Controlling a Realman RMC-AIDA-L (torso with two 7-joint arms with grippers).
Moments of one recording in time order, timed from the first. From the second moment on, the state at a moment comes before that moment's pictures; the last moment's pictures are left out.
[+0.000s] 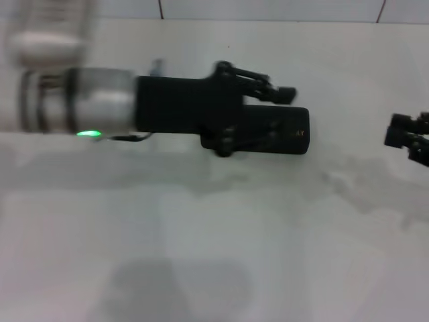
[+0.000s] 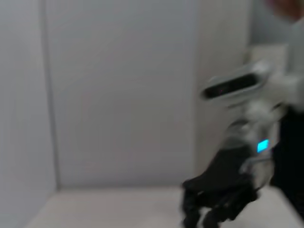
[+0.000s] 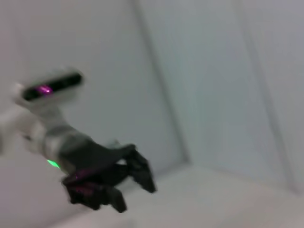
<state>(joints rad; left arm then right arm) -0.55 -2.08 1.23 0.88 1.54 1.56 -1.28 0.23 2.01 -0.96 -1.00 -1.55 -1.66 1.54</state>
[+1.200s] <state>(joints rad) -0.41 -2.01 0.92 0.81 1.58 1.98 -1.31 0.47 2.02 -1.27 -0.92 -1.39 -1.70 1.44</state>
